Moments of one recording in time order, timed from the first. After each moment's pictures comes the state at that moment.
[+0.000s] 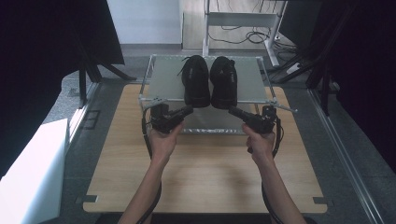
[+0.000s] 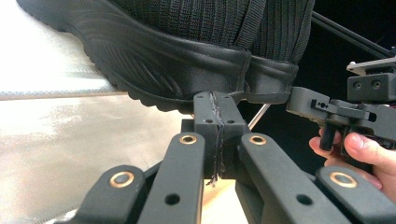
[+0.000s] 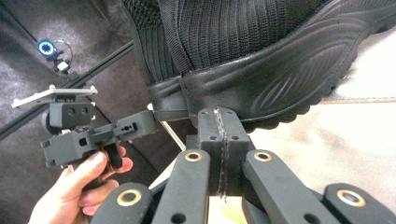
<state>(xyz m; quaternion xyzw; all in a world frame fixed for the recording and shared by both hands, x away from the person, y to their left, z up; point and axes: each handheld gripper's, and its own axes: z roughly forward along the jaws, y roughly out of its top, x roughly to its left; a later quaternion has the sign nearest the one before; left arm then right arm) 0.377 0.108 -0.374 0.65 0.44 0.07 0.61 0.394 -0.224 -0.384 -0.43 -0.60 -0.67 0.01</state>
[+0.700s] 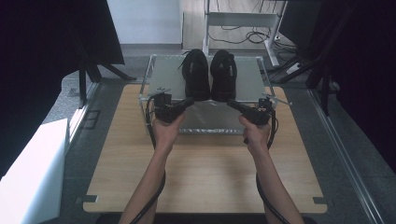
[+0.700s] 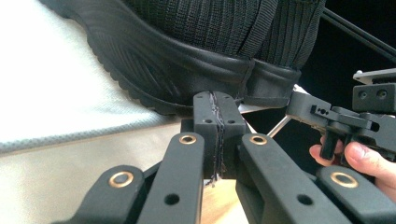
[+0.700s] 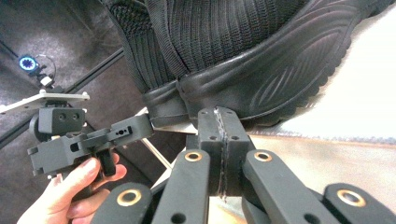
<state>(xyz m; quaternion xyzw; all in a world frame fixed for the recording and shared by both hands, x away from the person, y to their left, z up) 0.416 0.103 -0.372 0.65 0.47 0.07 0.60 0.429 -0.219 -0.391 -0.45 -0.59 -0.67 0.01</state>
